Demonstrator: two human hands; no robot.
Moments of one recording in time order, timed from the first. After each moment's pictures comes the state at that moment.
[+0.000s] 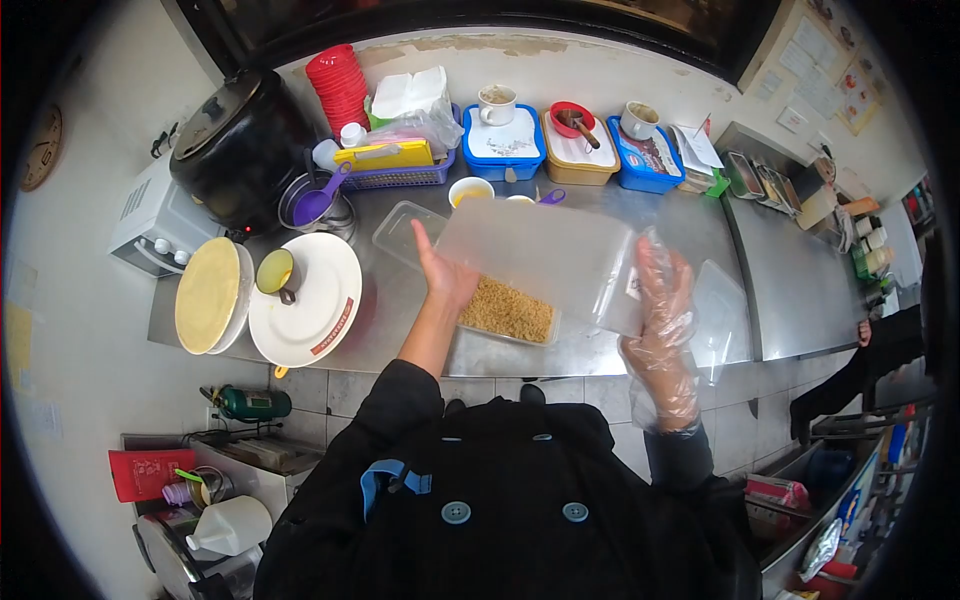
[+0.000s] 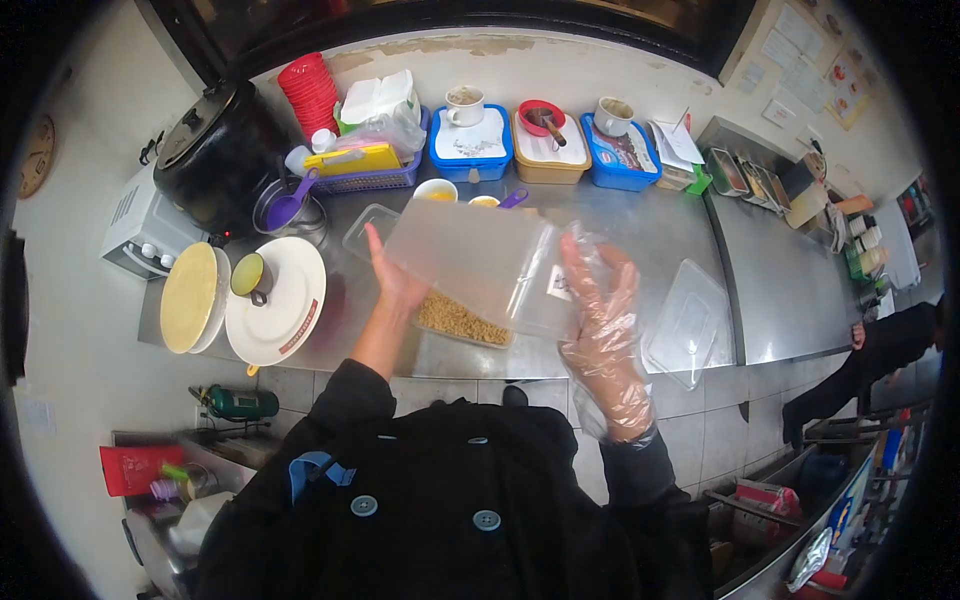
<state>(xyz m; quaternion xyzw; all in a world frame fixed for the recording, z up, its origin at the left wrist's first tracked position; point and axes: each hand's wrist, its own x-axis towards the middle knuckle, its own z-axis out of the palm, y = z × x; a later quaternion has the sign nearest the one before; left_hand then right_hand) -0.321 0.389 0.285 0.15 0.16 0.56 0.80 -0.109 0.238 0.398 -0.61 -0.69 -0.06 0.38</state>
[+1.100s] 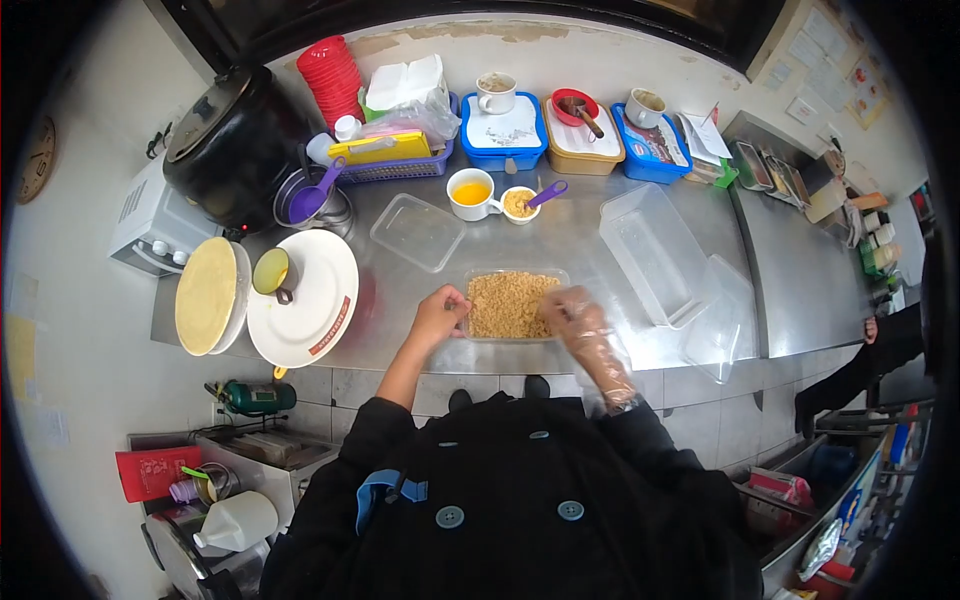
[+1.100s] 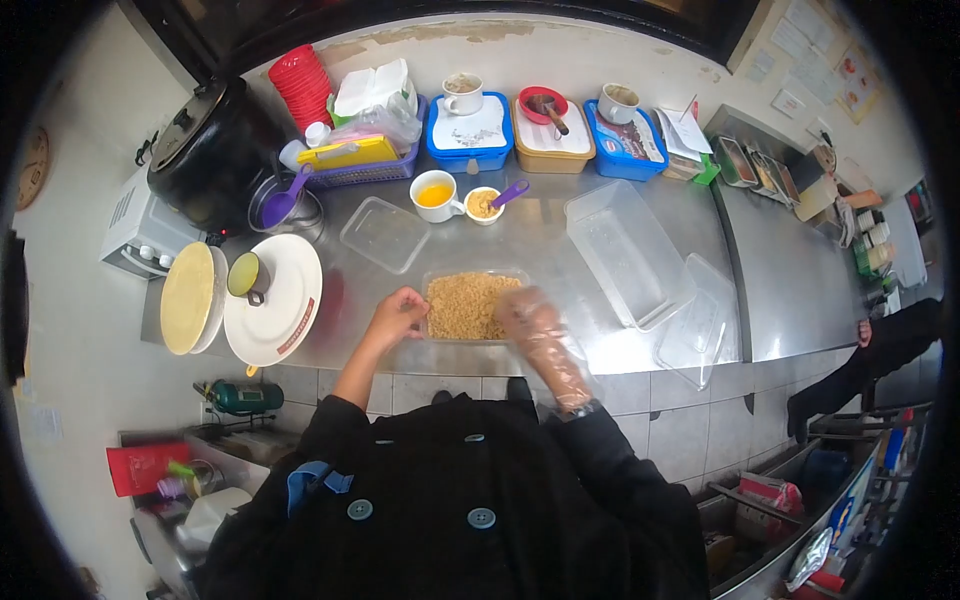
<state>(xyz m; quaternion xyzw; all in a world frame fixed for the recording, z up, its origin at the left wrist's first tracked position) -0.371 0.346 0.212 0.50 0.55 0.27 0.61 -0.128 0.282 0.240 -0.66 -0.63 0.19 0.37</state>
